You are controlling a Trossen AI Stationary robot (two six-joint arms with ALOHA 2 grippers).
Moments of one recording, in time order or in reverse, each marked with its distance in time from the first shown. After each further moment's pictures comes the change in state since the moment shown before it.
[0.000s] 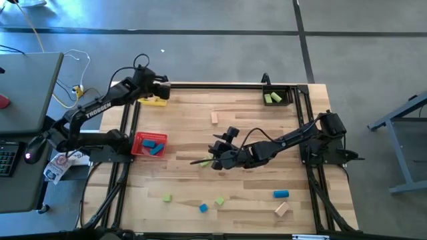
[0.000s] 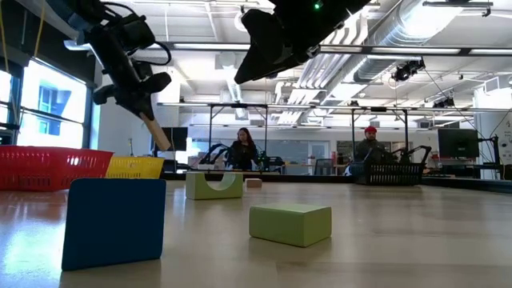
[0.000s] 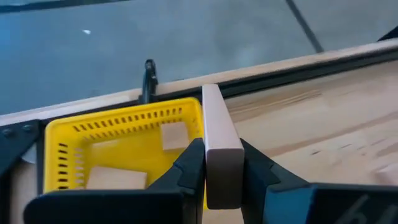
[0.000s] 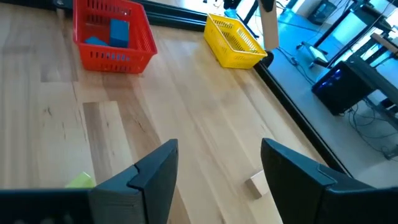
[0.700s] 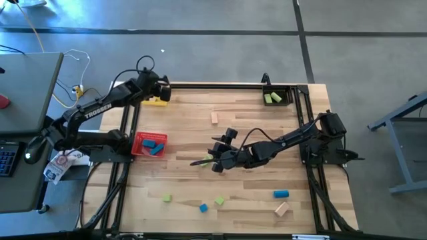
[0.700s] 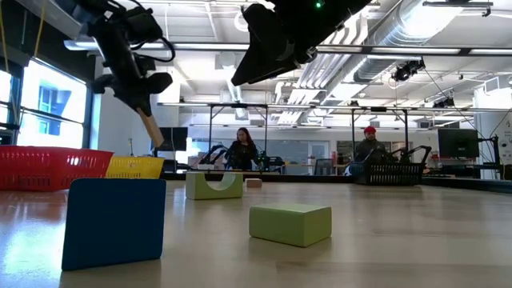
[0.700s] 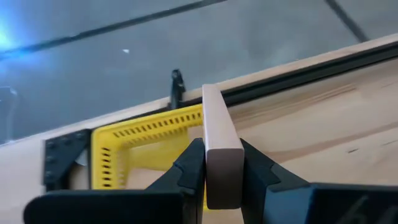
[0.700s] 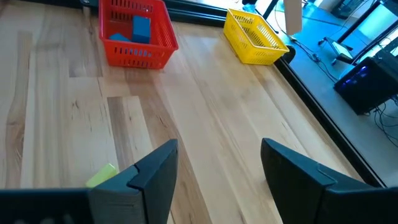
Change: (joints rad) left arm -0.113 0.000 0.033 -0.077 -0.240 0.026; right arm 0.000 0.000 0.000 -0.011 -0.079 0.018
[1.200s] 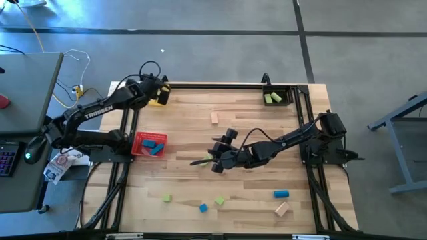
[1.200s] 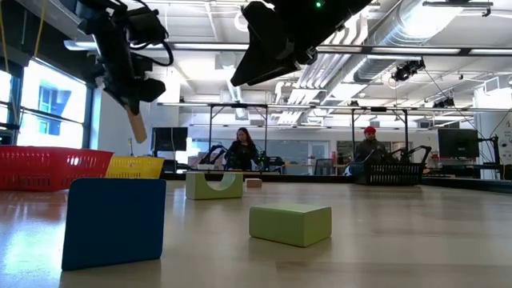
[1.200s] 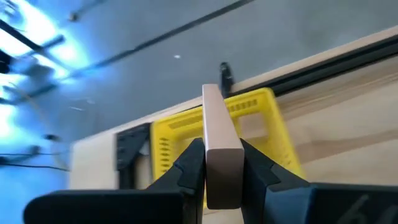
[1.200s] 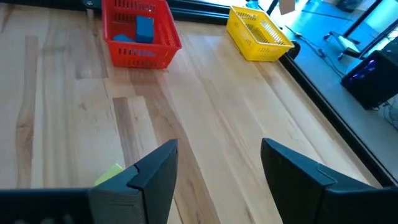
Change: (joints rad) left arm -0.106 0.005 0.000 -0.119 -0.276 0.000; right arm 0.000 0.000 0.000 -0.005 -0.021 0.034
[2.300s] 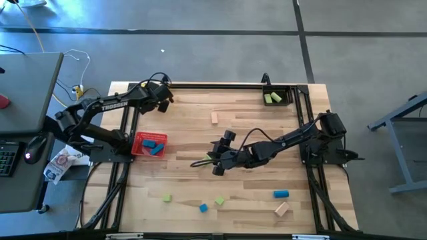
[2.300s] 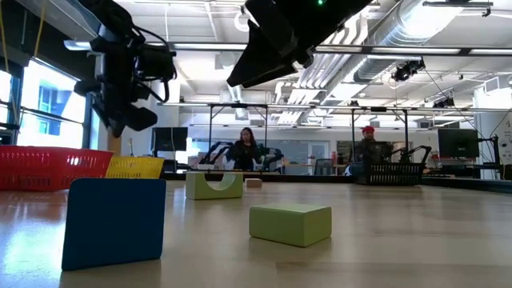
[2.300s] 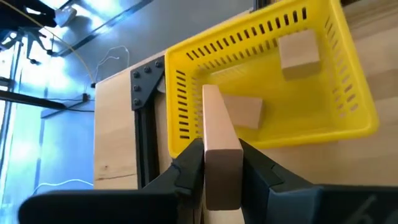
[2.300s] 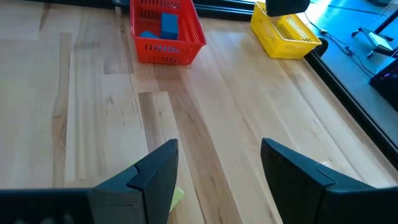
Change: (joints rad) left arm -0.019 0.213 0.000 -0.194 -0.059 -0.214; right arm 0.000 0.000 -0.001 0.001 -0.088 0.002
